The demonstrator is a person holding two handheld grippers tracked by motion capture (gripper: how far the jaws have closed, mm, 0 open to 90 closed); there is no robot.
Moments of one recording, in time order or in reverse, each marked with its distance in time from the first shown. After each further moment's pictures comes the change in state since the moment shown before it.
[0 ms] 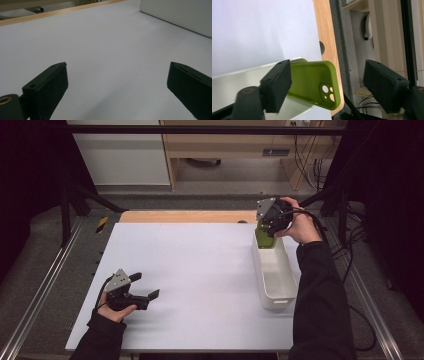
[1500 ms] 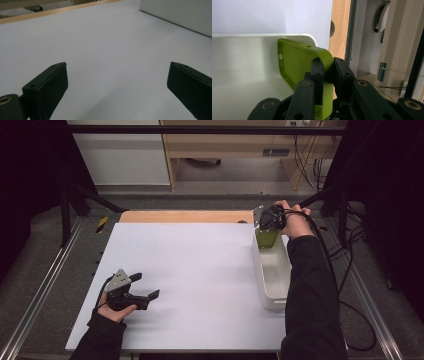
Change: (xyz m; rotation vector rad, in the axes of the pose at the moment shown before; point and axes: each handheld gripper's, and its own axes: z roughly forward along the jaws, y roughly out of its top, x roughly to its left) left arm 0.001 -0.001 0.001 0.006 -0.005 -0.002; right arm 0.000 -0.004 0.038 0.164 0.069 -0.213
